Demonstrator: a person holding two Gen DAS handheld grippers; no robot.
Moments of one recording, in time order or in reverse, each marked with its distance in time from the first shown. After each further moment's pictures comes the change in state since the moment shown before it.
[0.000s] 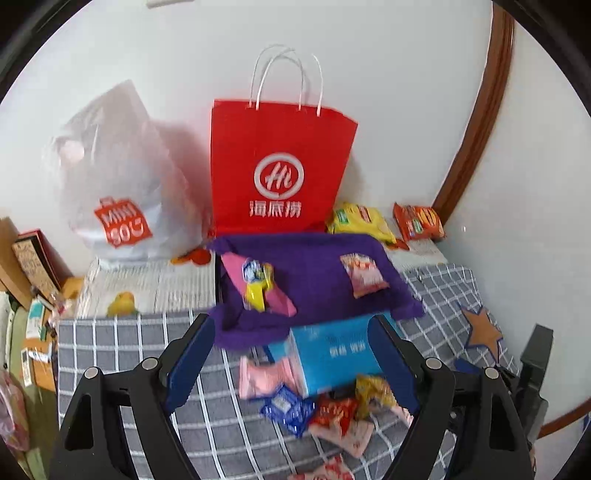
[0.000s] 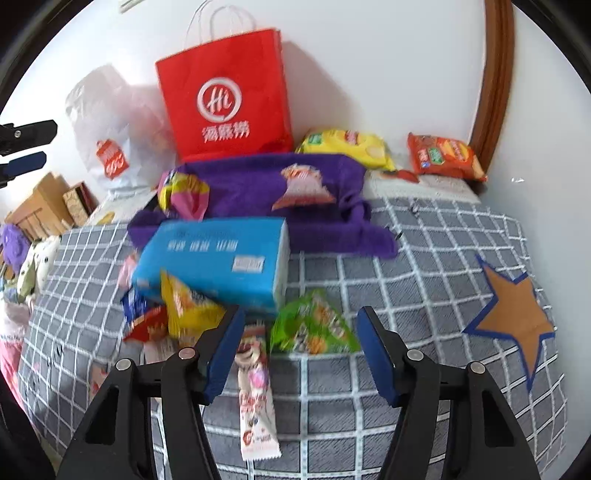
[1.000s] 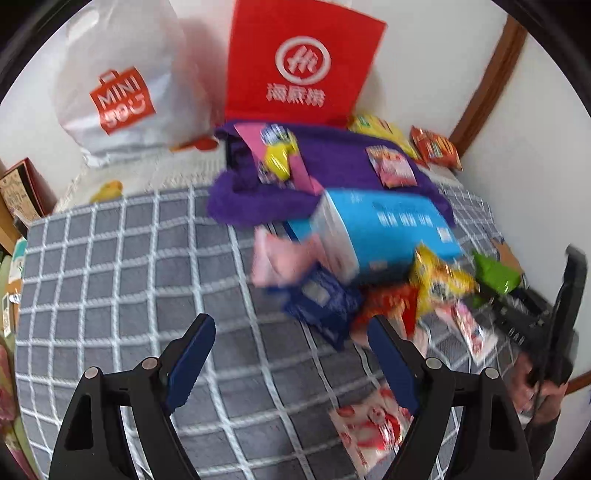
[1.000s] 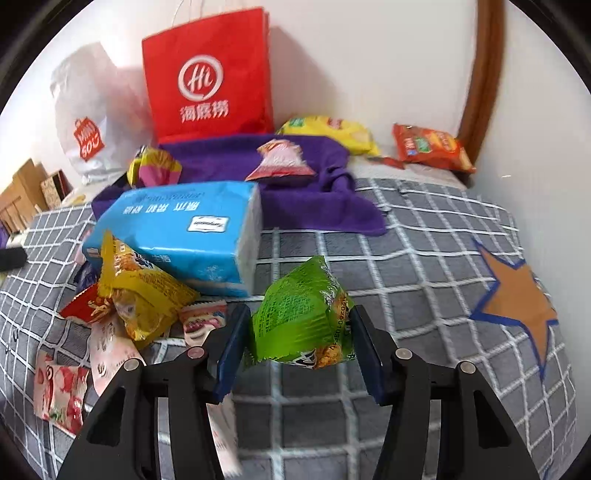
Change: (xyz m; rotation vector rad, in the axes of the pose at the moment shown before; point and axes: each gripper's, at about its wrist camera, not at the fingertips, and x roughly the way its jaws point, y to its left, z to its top) left arm 0.057 0.030 -0.108 -0.023 0.215 -0.023; right arm 0.031 -0.011 -0.032 -0.001 -0.046 -0.103
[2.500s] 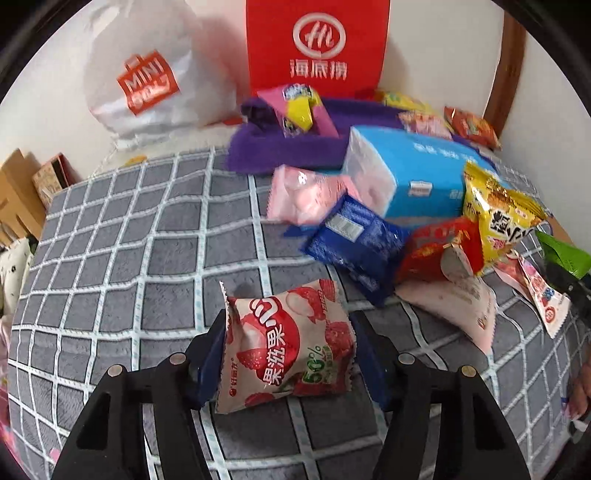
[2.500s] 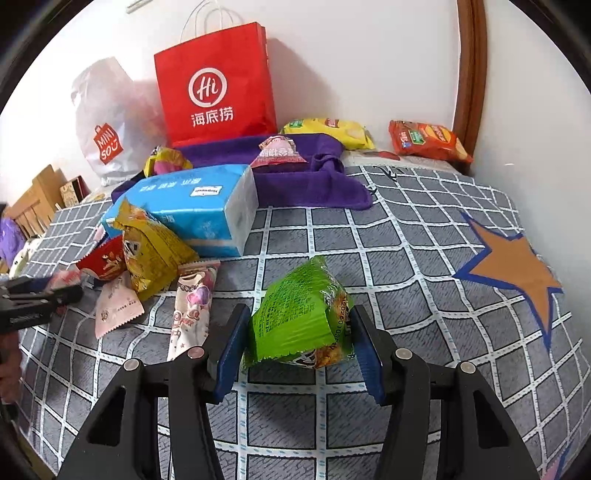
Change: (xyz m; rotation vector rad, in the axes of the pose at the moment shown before) left arm 0.041 -0.008 -0.048 0.006 -0.091 0.218; right arm -0.014 -0.028 -0.039 0.013 -0.049 0.090
